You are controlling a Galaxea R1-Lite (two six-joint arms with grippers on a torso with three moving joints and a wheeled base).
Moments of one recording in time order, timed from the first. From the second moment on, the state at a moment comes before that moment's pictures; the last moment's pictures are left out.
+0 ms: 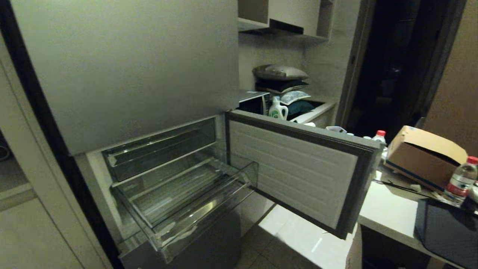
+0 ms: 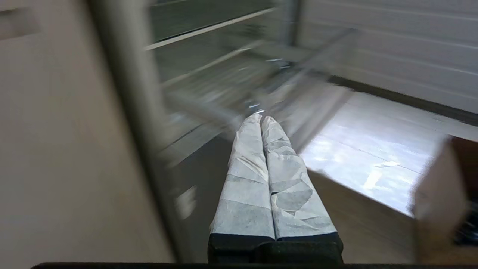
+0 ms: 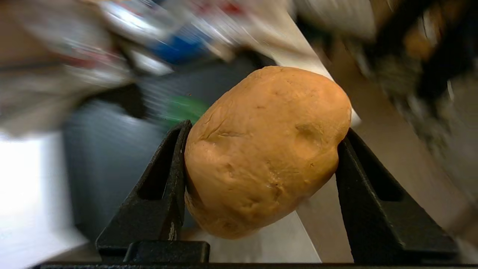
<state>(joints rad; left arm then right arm) -0.01 0.00 -0.04 0.09 0.01 -0.01 -0.94 1.62 -1.07 0.01 -0.27 0.03</state>
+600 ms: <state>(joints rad) -0.01 0.00 -0.04 0.10 0.01 -0.01 -0.95 2.11 -1.13 -0.18 0.04 -0.02</state>
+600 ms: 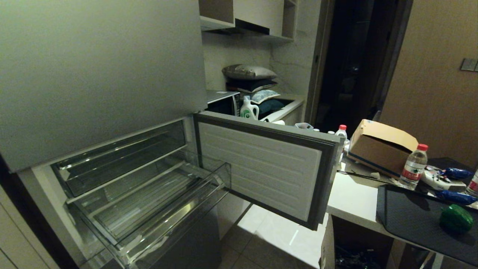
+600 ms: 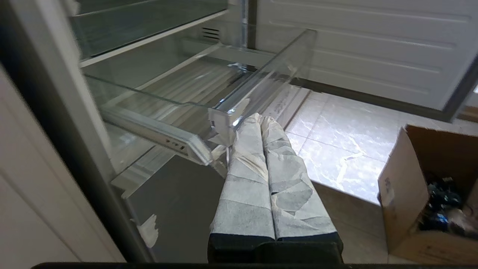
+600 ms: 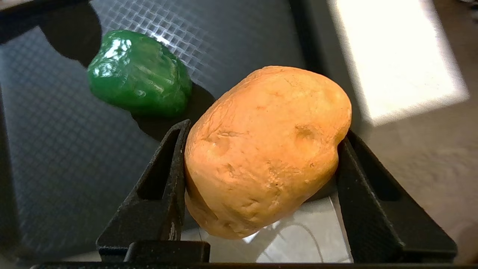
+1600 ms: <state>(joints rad) -0.01 0.00 -0.04 0.09 0.01 -0.01 -0.94 2.44 -1.34 -0.28 0.09 -0.05</state>
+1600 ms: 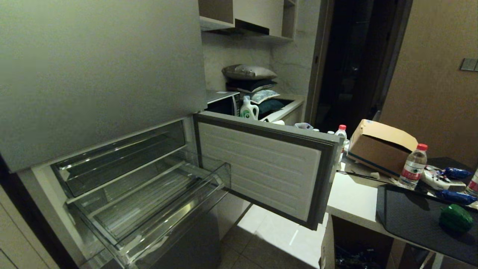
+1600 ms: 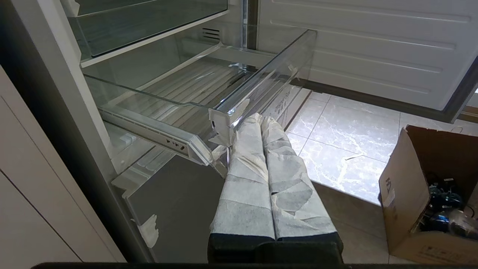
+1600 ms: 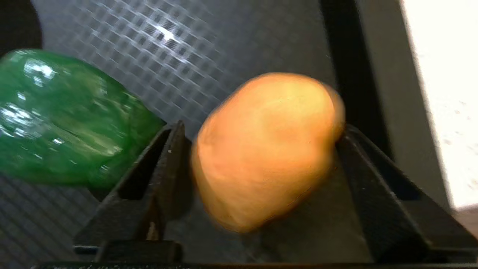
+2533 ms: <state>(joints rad) -0.01 0.00 -0.04 0.10 0.01 -0.01 -0.93 1.99 -1.16 -0.27 0.13 -0.03</state>
